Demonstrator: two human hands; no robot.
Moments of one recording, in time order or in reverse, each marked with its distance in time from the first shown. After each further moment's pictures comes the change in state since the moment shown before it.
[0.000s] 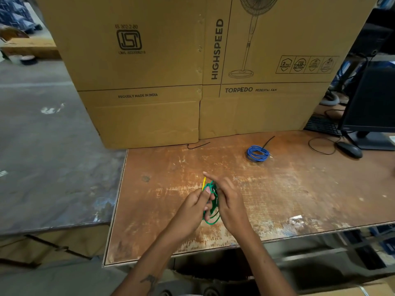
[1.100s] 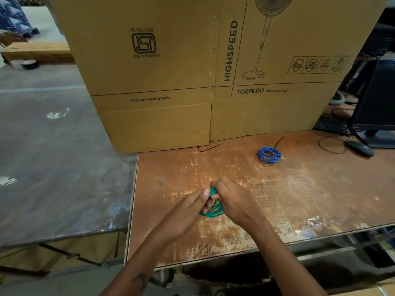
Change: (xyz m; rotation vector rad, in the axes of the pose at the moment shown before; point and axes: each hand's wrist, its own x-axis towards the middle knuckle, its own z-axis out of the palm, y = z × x) left_hand -0.005 -0.002 -0.084 0.286 -0.140 0.103; right_hand 0.028 -0.012 0.026 -0.560 -0.209 -0.423
